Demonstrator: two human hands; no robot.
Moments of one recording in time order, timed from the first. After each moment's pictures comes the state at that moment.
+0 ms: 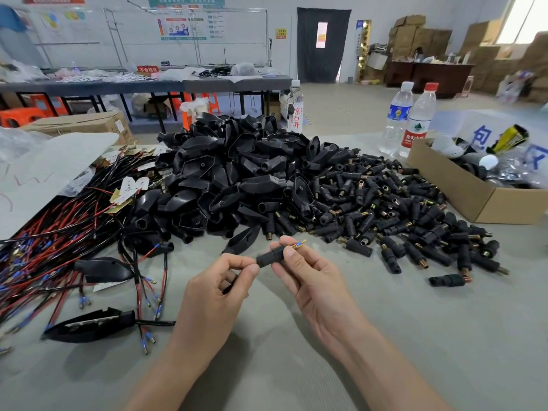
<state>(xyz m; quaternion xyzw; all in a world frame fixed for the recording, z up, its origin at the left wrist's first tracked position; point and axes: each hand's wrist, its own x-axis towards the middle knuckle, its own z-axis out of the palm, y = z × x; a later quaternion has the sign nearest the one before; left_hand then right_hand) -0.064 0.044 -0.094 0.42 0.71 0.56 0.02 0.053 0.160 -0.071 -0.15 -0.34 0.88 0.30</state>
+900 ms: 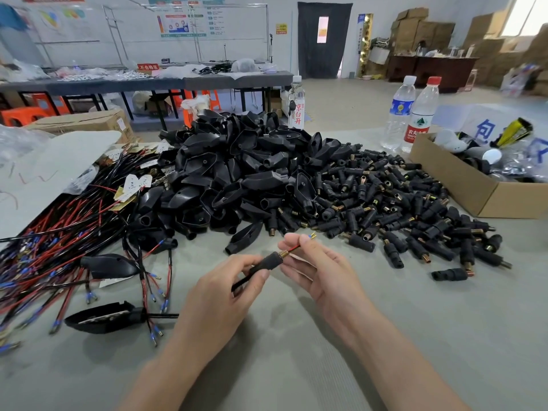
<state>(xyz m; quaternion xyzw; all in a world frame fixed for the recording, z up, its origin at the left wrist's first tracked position) -0.066 0.036 -0.090 0.49 0.76 0.43 -0.01 0.058 0.169 -0.072 -0.21 -0.45 0.81 0.29</state>
